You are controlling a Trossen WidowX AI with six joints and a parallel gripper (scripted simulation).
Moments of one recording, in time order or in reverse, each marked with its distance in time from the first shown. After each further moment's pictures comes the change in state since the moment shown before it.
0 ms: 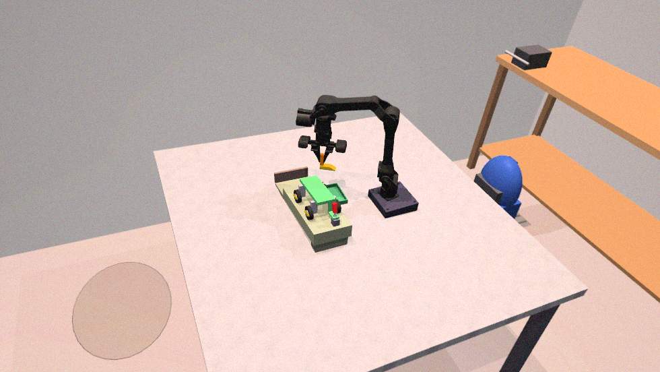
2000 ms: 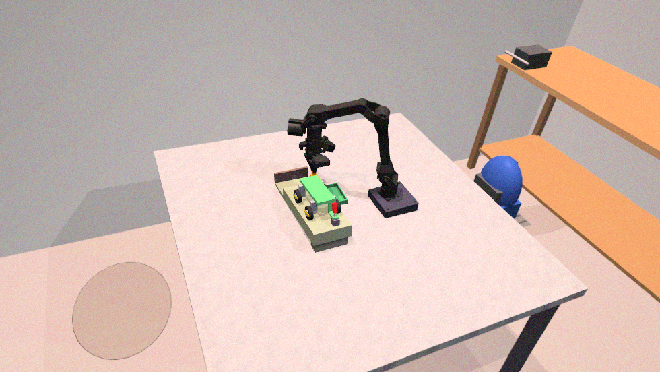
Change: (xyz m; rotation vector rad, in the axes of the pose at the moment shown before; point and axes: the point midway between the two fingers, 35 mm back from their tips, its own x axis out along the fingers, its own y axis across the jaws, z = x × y) arm 0.043 0.031 -0.011 0.994 0.053 -0.049
